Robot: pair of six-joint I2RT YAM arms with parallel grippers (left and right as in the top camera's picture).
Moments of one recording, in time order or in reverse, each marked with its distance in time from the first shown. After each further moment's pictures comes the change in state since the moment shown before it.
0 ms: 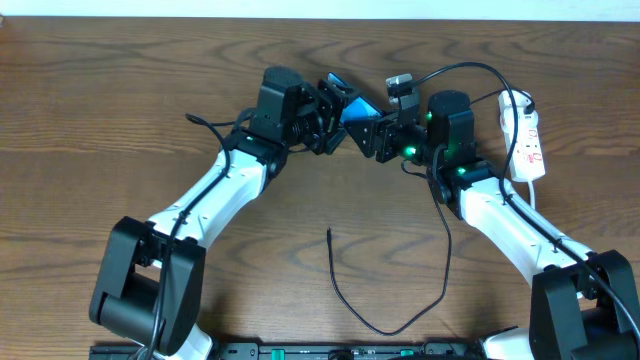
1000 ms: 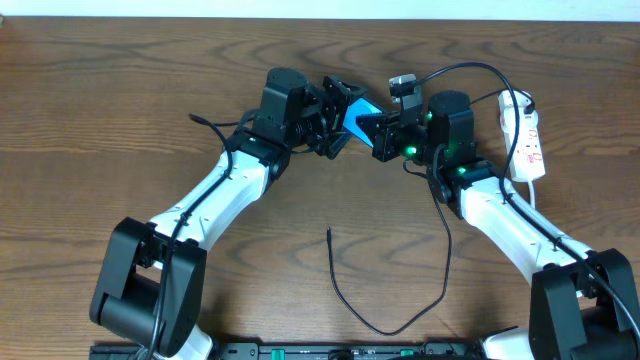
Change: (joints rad) left arm -0.012 -0.002 0.000 0.006 0.007 -0.009; right arm -0.004 0.004 0.000 -0.015 0.054 -0.014
